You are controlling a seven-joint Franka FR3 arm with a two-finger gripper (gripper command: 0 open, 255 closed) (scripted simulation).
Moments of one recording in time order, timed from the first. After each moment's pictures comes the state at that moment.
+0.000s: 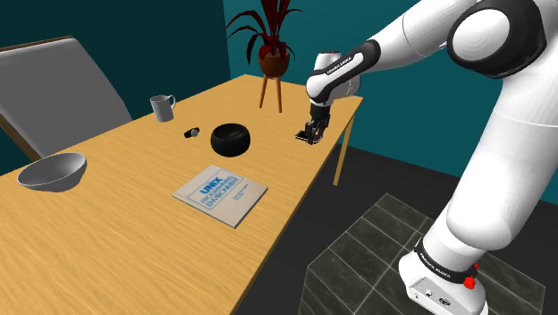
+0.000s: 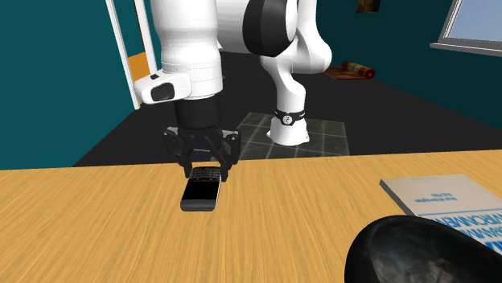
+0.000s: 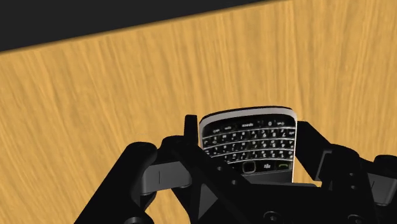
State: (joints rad) arm 0.01 0.14 -0.19 -2.14 0.05 2.28 -0.33
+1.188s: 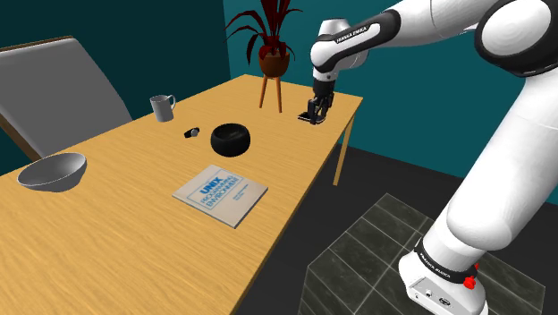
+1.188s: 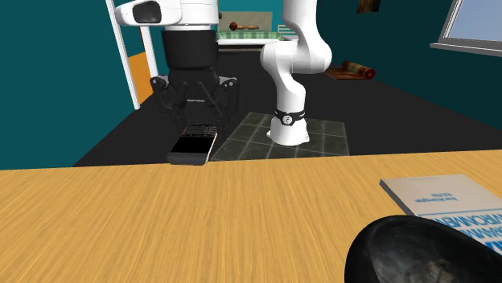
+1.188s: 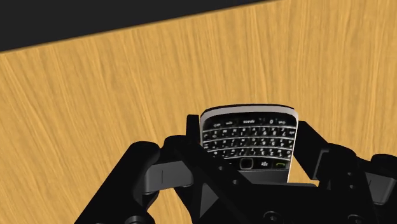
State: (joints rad) arm 0.02 0.03 -0.19 -2.02 0.02 2.06 -0.30
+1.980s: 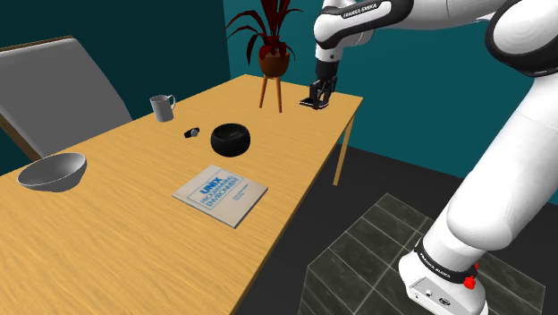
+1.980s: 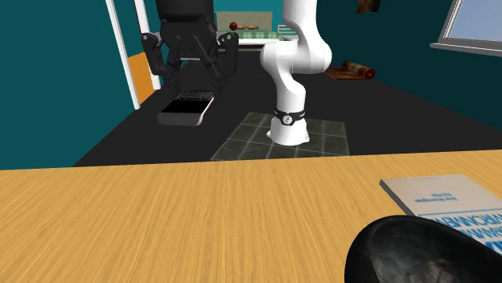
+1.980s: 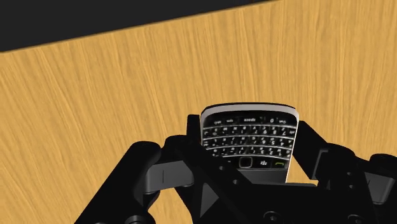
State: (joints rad) arm 0.02 -0.01 -0.19 -1.90 0.01 1.90 -0.30
